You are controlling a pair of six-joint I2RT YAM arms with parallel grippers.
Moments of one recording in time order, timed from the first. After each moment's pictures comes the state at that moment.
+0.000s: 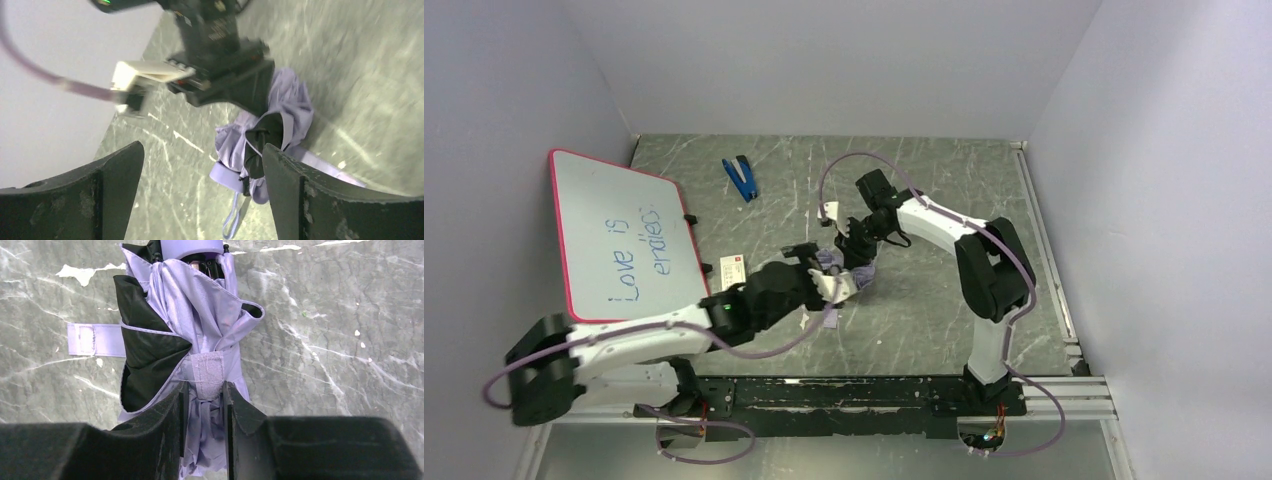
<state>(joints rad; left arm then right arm) -1.10 1.18 0.63 0.22 -0.36 0.63 0.54 1.93 1.36 -0.64 -0.65 -0.82</state>
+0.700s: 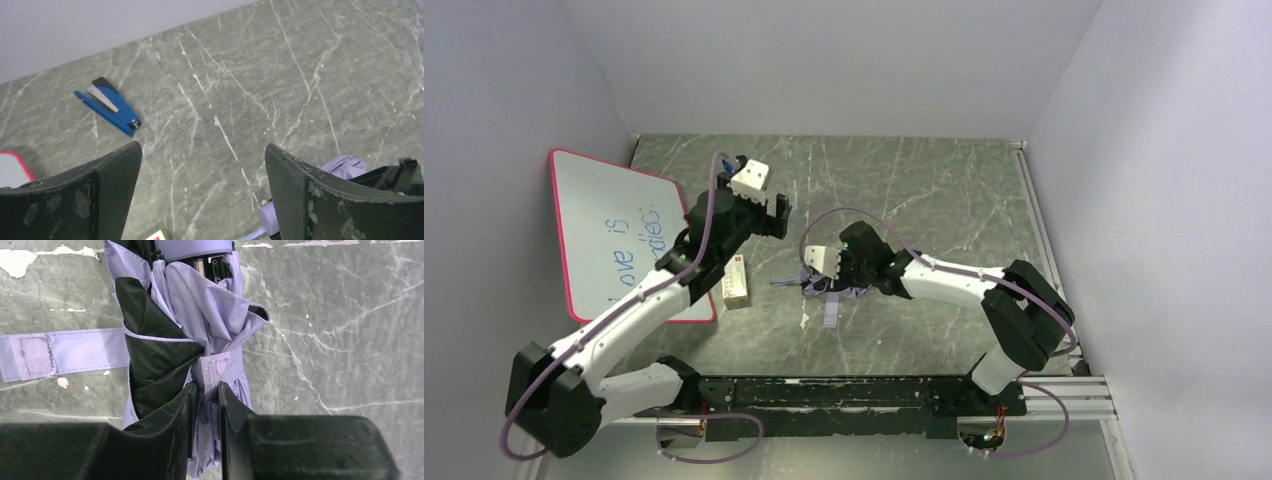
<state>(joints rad) -0.55 1.06 0.76 0.11 -0.18 0.01 0.81 1.62 0.91 -0.15 -0.12 -0.75</state>
